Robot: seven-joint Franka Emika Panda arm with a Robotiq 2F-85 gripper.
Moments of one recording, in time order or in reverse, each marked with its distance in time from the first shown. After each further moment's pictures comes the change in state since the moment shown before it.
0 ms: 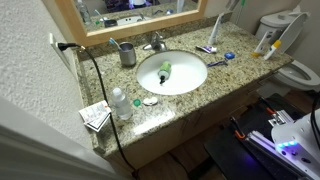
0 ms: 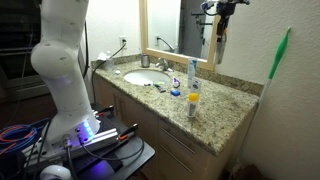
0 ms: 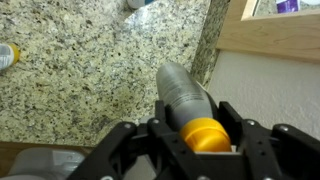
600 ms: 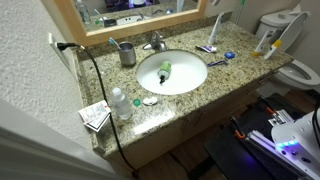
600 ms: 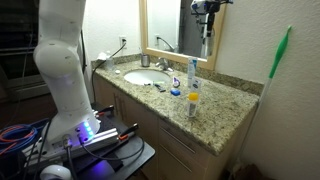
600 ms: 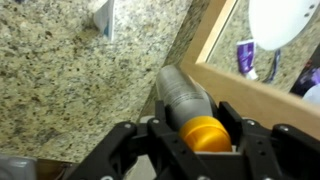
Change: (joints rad) arm 0.095 -0.037 0.068 -0.037 -0.008 0.104 -0.067
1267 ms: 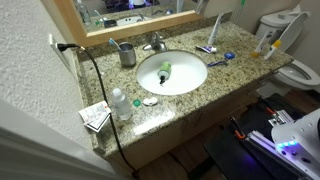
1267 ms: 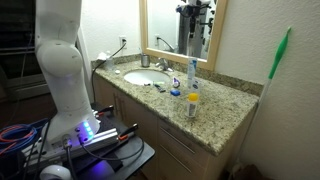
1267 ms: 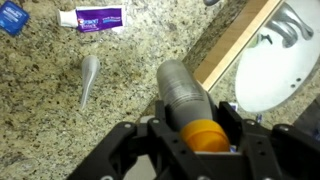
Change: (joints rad) arm 0.126 -0.053 0.054 -0.097 -0.072 -0.002 -0.025
